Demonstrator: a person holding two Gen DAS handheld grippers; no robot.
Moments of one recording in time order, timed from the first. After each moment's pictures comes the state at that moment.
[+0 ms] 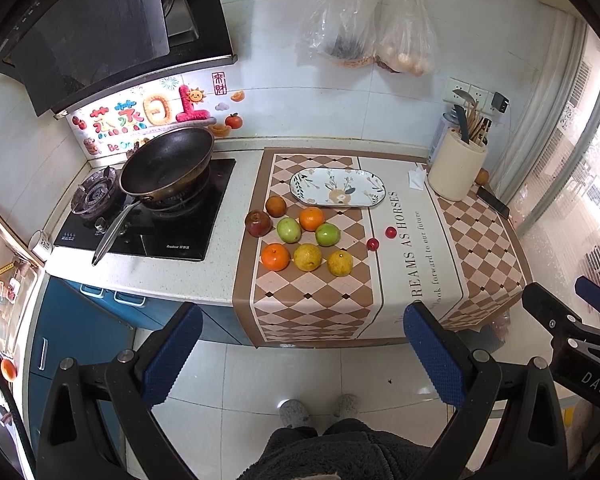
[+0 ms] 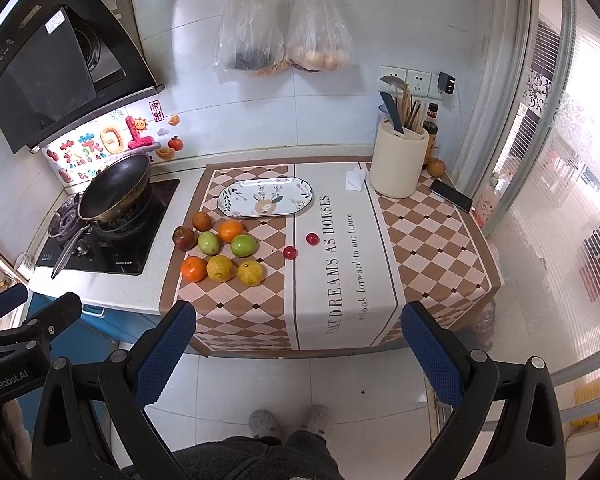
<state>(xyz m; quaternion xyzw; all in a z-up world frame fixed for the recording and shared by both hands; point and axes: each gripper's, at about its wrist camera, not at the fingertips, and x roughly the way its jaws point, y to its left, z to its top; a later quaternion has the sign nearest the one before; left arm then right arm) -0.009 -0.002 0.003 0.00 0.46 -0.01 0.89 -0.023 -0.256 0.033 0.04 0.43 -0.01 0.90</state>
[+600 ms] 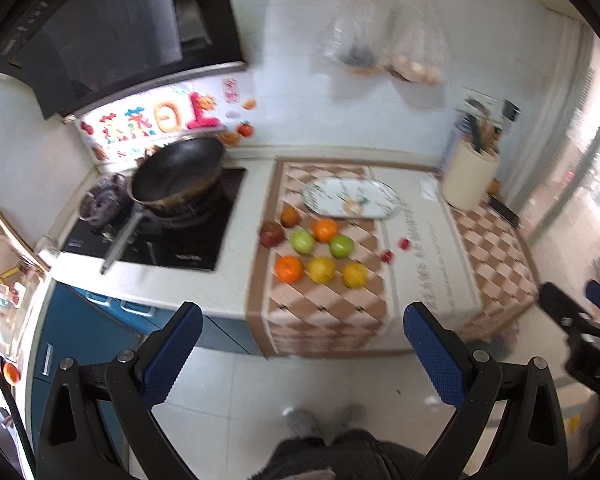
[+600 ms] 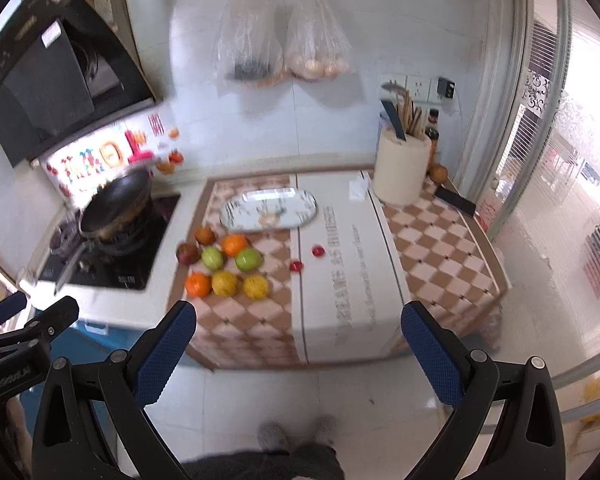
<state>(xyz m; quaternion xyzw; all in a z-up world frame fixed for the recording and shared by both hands) 0.008 0.020 0.008 0.00 0.44 0.01 0.90 -0.007 -0.245 0.028 0.05 0.40 -0.01 0.92</state>
